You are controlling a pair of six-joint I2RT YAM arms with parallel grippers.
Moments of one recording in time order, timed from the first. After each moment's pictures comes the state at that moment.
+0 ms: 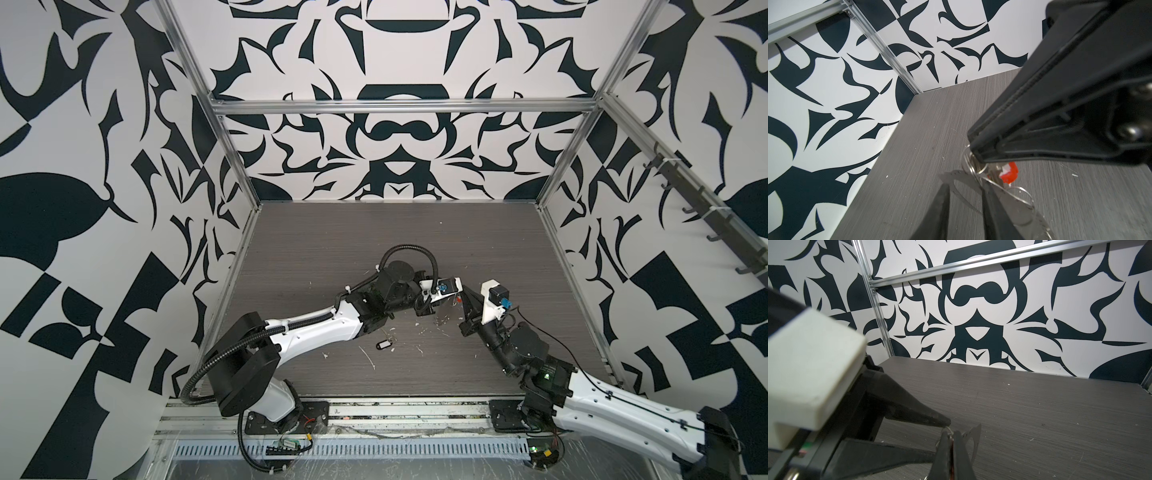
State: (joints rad) left arm -0.97 1.51 0.94 0.29 0.26 0.53; right arm 1.00 0.61 0.29 0.34 0.56 0.13
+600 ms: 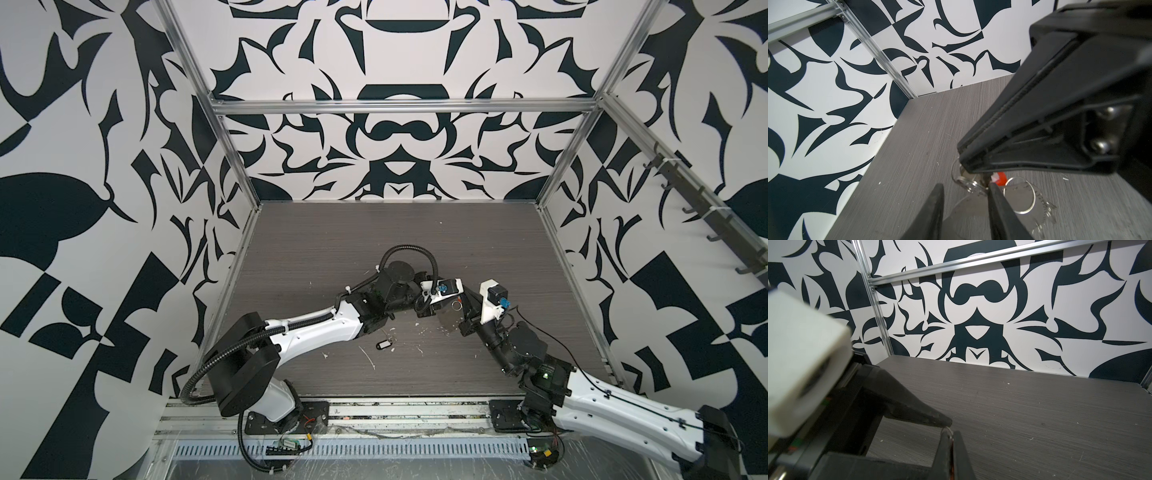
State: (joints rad) left arm -0.97 1.51 0.94 0.29 0.30 0.51; right arm 1.00 0.62 0.29 0.35 0.56 0.13
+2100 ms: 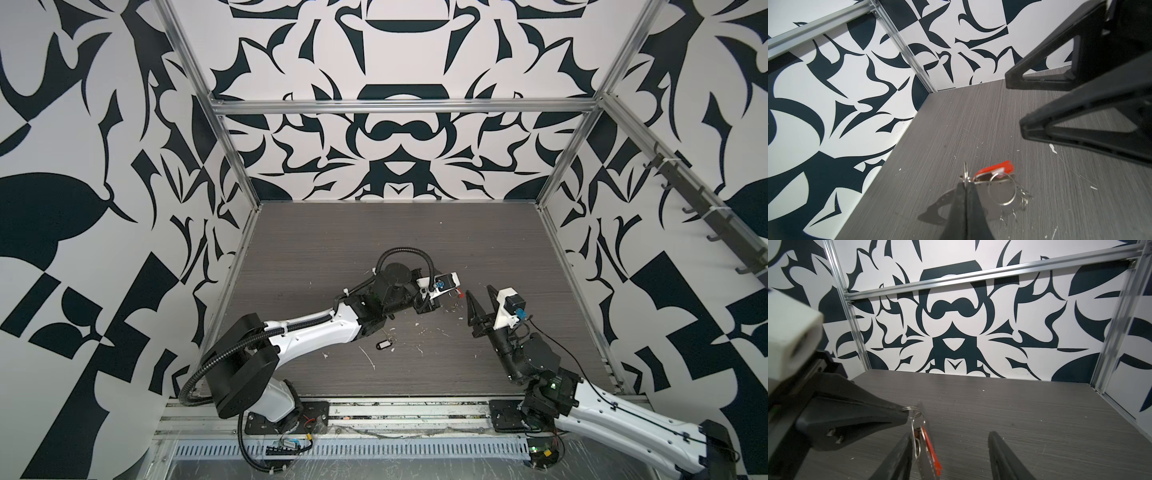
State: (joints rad) left arm -0.97 1.49 0.90 0.37 0.17 0.49; right arm 0.98 0.48 0.17 0.40 0.70 0.04
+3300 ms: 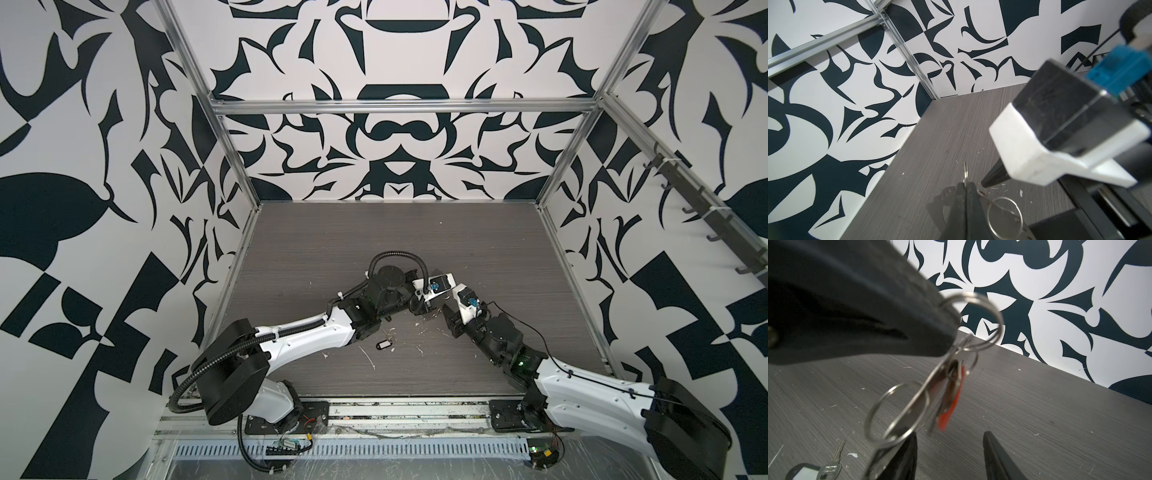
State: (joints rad) left arm -0.97 1.44 0.86 0.41 0.18 0.48; right arm 0.82 0.94 0.19 0.61 0.26 -0.06
